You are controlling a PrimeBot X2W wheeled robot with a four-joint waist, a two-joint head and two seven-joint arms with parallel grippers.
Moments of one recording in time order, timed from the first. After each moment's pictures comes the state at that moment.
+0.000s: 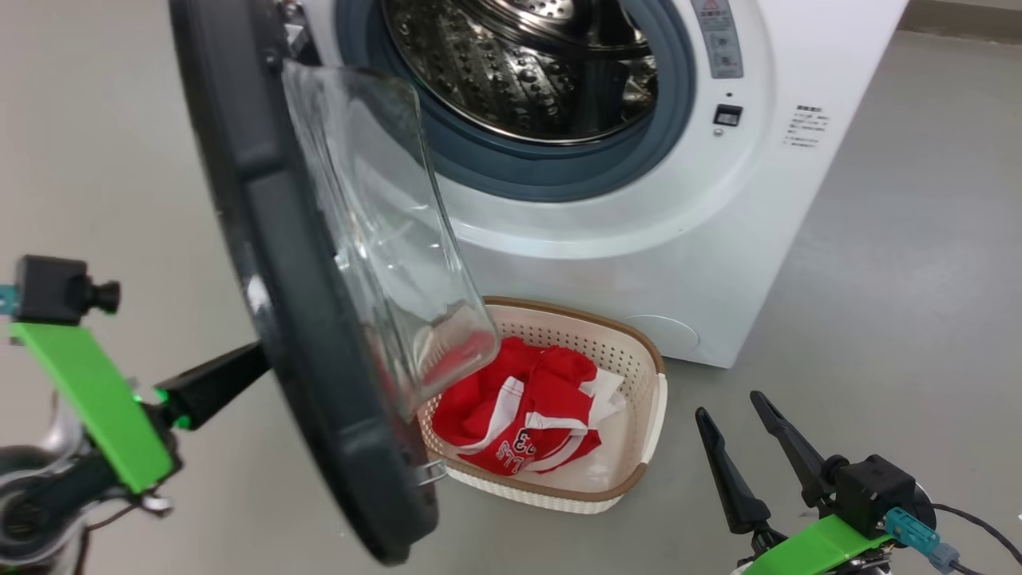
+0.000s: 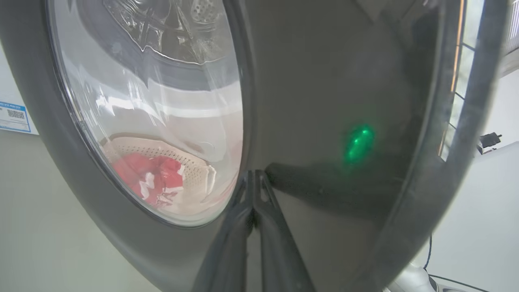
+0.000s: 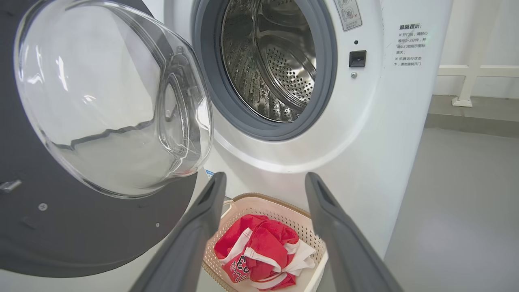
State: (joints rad) left arm -0.42 0.59 -0.20 0.01 -1.46 -0.12 0.67; right arm -0.02 -0.08 0.17 0.22 0.32 0.12 -0.26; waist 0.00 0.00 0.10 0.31
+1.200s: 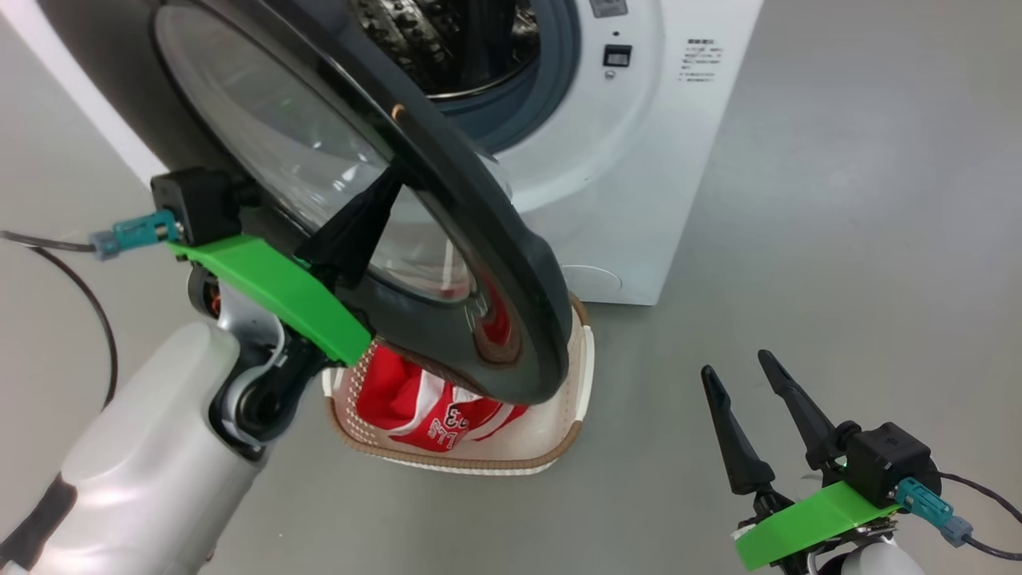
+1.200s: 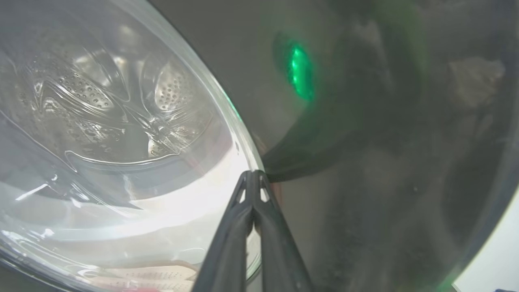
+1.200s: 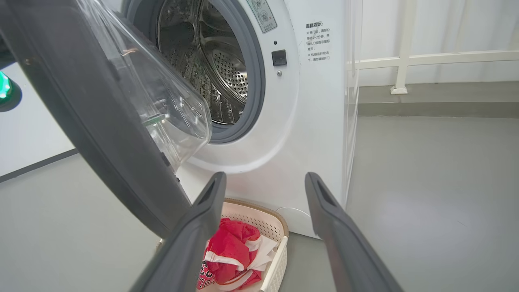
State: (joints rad) left arm -0.83 0.34 -0.66 0.40 -1.16 -0.12 -0.06; right arm -0.07 -0.06 0.13 0.20 0.31 0.12 -0.26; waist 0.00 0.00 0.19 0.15
